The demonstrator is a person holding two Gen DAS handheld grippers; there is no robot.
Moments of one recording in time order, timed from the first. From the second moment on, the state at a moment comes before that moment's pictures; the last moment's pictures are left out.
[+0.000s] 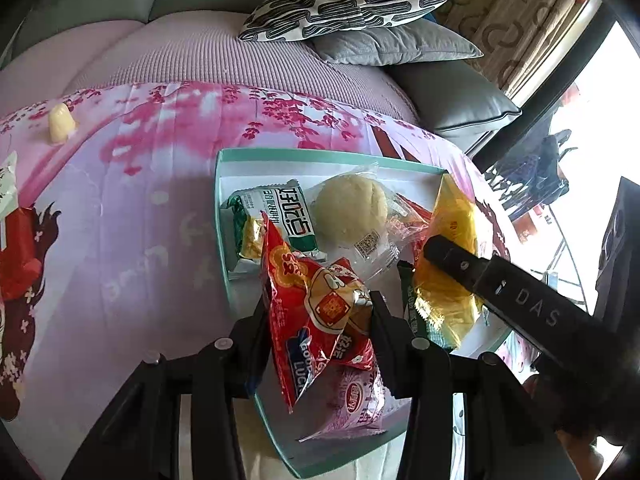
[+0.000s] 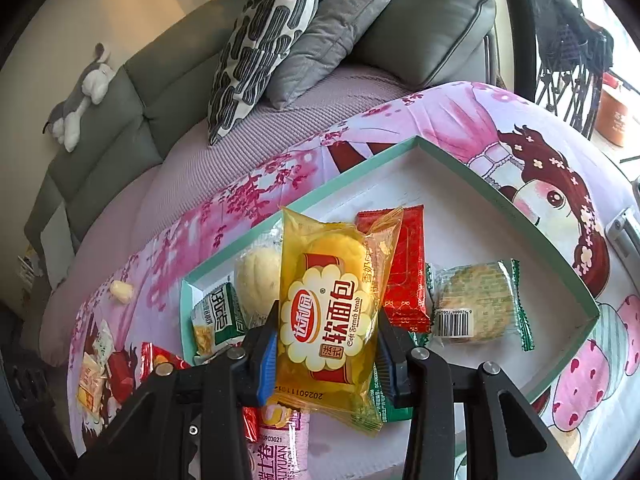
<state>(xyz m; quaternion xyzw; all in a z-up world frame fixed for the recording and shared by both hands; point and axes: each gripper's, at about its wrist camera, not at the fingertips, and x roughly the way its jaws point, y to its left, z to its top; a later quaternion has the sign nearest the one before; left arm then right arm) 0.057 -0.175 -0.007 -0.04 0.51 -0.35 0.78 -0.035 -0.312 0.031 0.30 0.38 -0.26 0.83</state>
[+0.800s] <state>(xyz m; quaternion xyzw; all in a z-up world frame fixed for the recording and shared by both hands) 0.086 -0.179 -0.034 -0.06 0.51 -0.37 0.77 -0.013 -0.309 0.012 0.27 0.41 -0.25 0.84</state>
